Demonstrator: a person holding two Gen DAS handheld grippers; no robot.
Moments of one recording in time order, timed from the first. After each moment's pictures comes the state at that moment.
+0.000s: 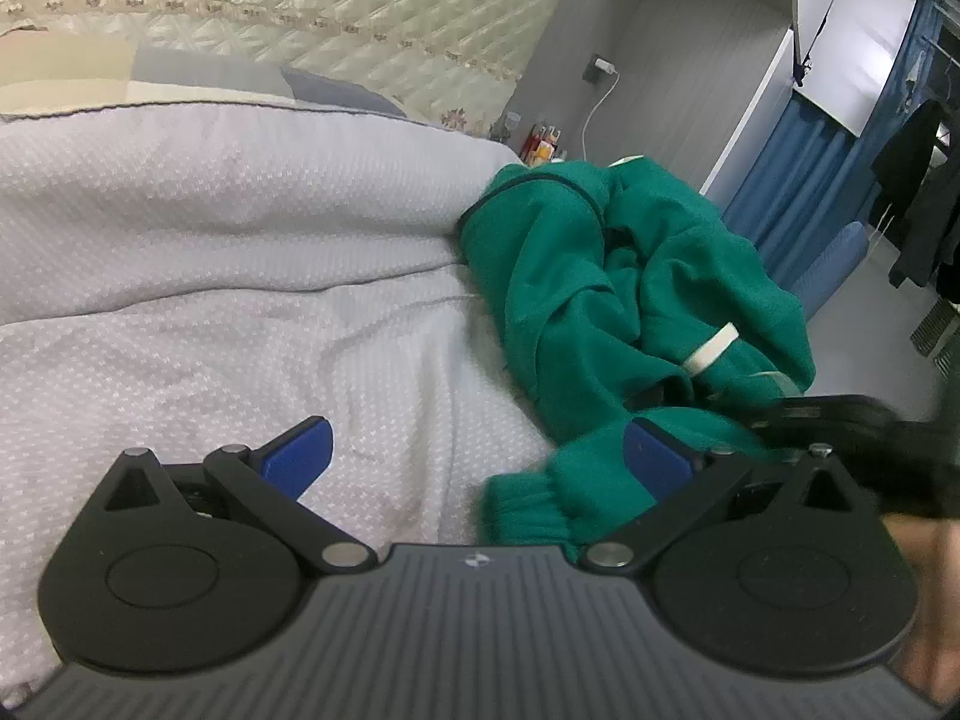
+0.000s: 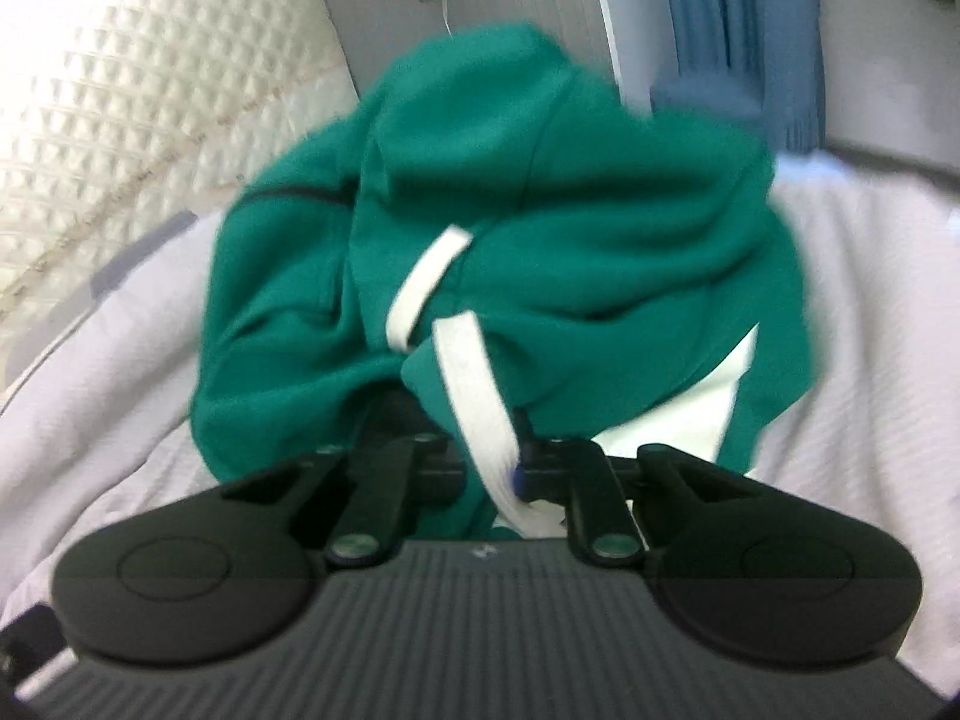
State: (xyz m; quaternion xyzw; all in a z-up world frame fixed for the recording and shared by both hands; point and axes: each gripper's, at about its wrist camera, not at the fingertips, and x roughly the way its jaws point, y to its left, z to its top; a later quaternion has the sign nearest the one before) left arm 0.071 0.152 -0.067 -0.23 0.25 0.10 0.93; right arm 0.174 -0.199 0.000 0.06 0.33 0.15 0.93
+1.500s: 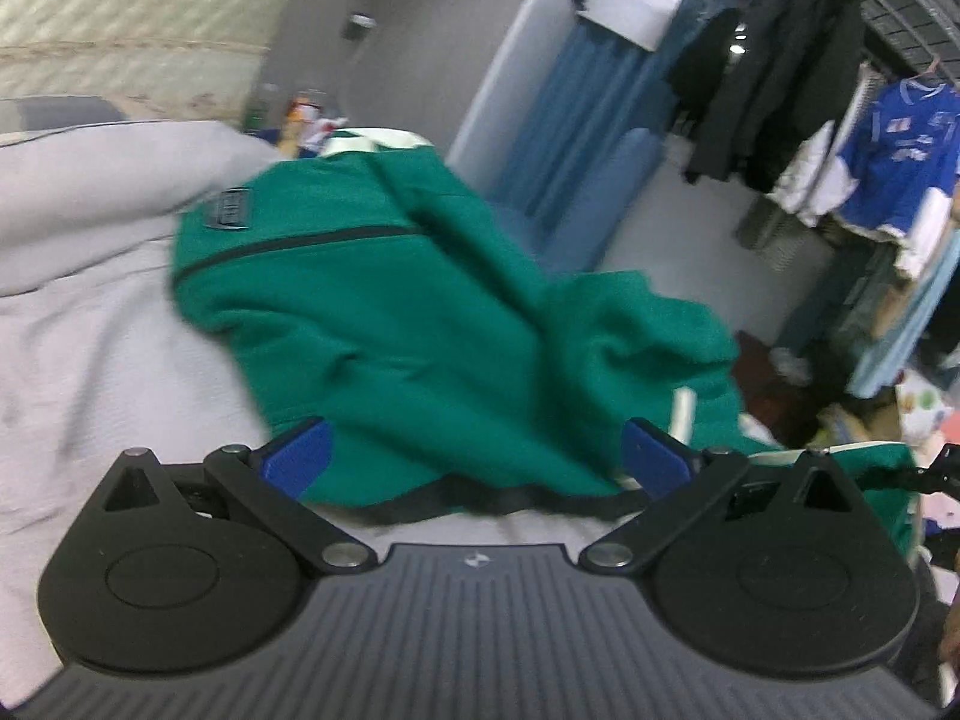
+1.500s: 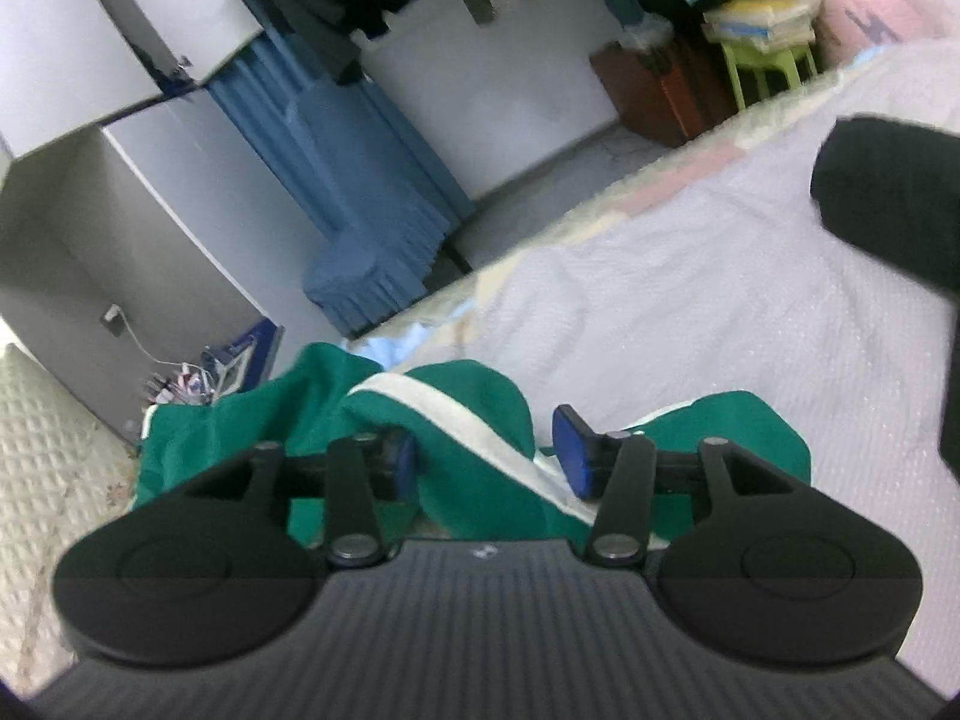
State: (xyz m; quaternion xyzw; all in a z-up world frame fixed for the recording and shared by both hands) left arm 0.068 -0.031 -0.008 -0.19 0.26 -0.10 0.94; right arm 0.019 -0.531 0.066 0.31 0.22 -0.15 0.91
